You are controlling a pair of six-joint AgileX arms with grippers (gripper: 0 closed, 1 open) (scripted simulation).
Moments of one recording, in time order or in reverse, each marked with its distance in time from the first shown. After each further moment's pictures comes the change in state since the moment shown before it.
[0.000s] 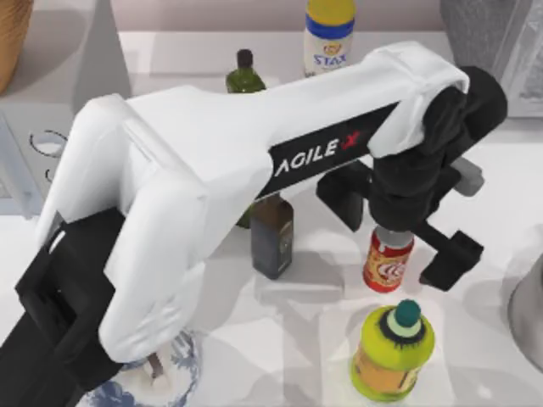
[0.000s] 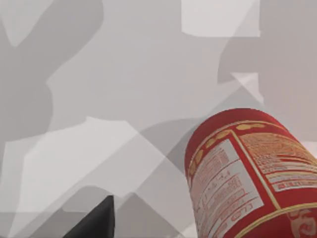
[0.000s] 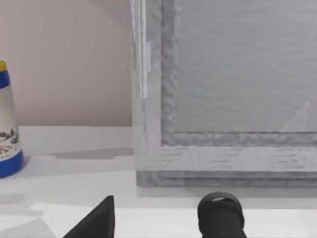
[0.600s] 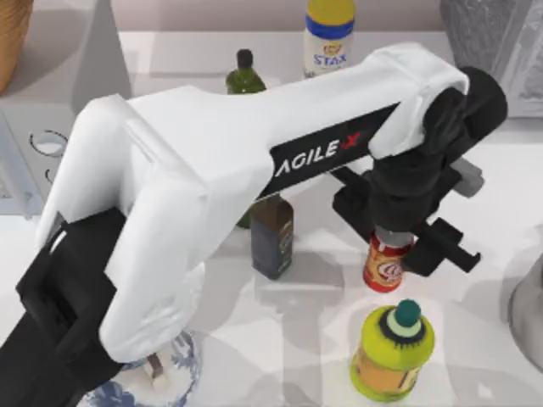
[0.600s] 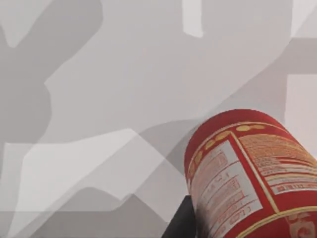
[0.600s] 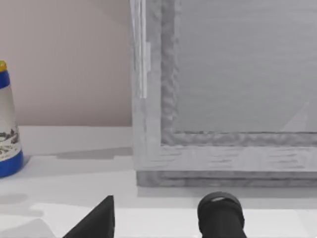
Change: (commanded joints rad) left arm 0.000 0.000 0.000 0.000 0.000 0.000; right arm 0.000 0.000 0.000 0.000 0.000 0.000
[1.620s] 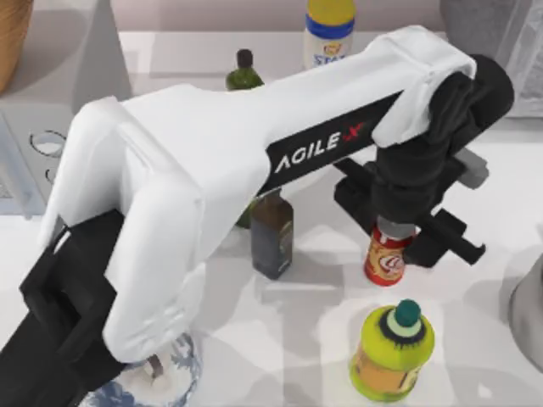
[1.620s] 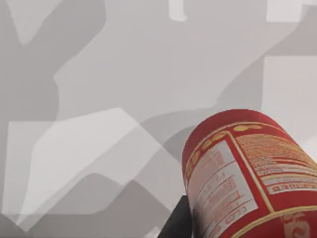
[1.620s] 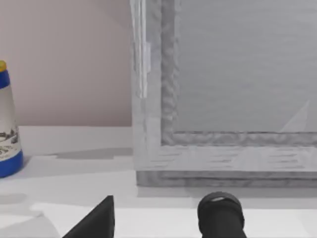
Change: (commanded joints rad) left arm -0.002 0.007 0.074 -0.068 0.001 0.001; right arm 0.000 0.000 0.000 0.000 0.000 0.000
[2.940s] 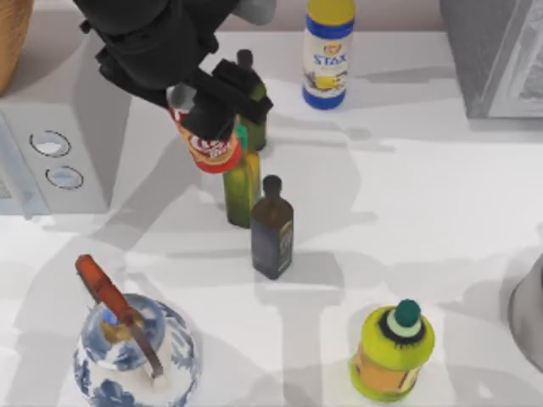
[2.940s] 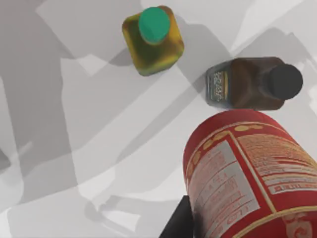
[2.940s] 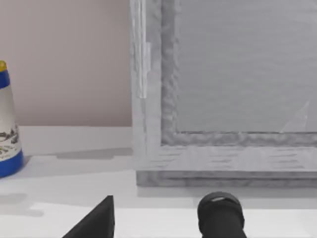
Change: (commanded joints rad) left arm 0.364 -0.709 -0.431 -0.060 0.079 0.242; right arm 0.000 0.000 0.000 0.000 0.000 0.000
